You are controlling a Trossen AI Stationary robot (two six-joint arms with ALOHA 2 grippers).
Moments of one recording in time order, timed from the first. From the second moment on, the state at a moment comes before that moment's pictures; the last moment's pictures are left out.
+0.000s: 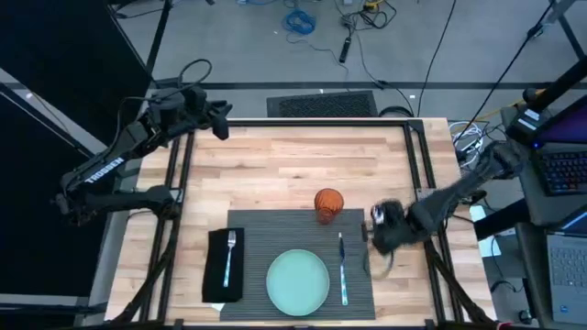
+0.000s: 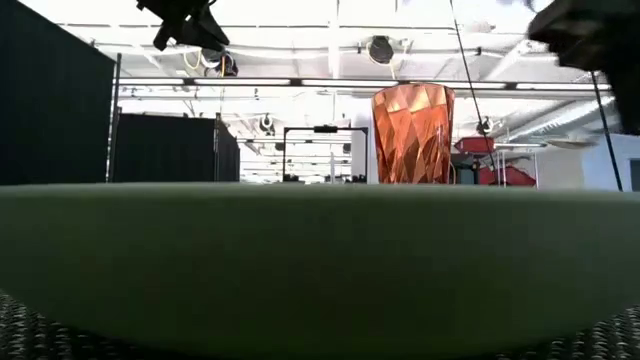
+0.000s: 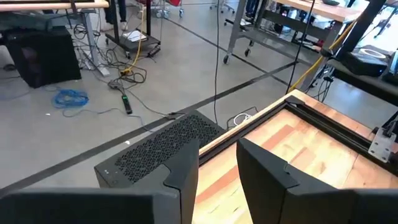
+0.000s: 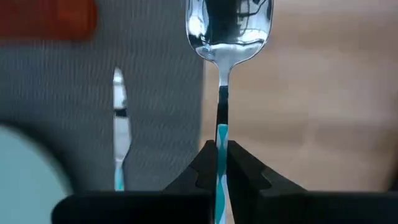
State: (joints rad) left arm 0.67 0.92 1.05 -0.44 -0.06 -0.18; right arm 0.64 1.36 0.96 -1.00 0.12 2.17
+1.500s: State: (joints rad) left arm 0.67 0.92 1.05 -0.44 -0.02 -0.23; right arm 0.66 1.82 1.11 -0.79 -0.01 2.20
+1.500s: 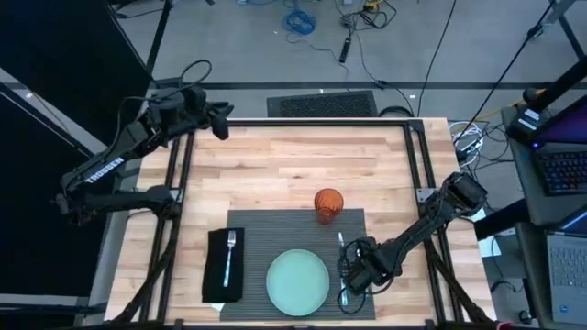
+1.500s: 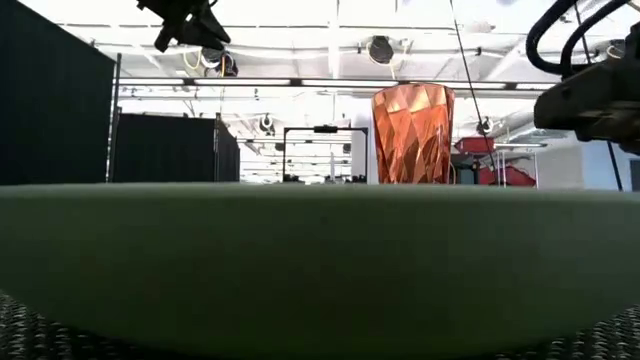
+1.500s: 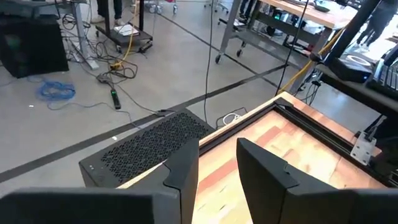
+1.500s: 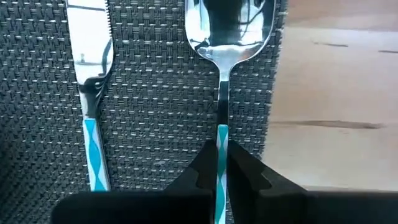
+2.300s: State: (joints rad) left arm 0.67 0.92 1.05 -0.44 -0.02 -0.26; right arm 0.66 1.82 1.11 -0.78 0.00 2.19
